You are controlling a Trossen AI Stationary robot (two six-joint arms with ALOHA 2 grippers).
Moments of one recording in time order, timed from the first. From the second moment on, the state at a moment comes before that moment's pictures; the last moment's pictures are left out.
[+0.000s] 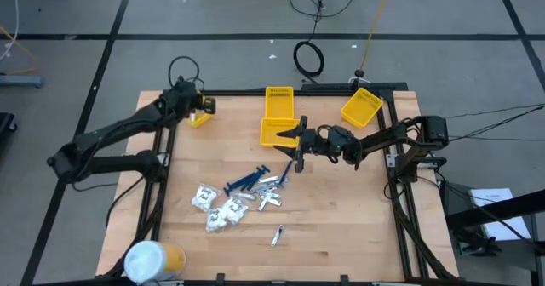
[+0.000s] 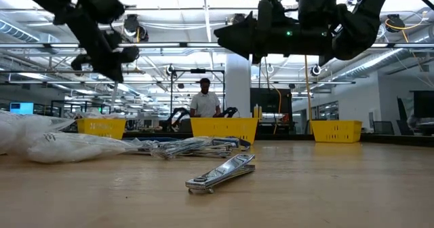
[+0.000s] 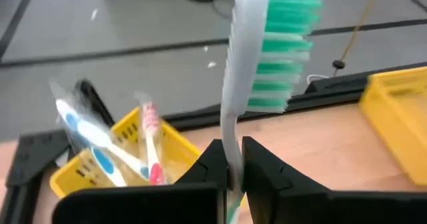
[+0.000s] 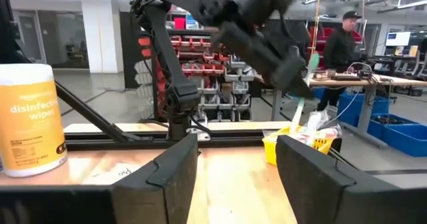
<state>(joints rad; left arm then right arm) 0.74 1.00 0.65 -0.31 -0.42 -0.42 -0.14 1.69 0.63 1.20 -0.05 -0.01</state>
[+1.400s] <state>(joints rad) 0.90 1.20 0.62 -0.34 -0.33 -0.47 -0.12 1.69 0.63 1.20 -0.06 0.01</state>
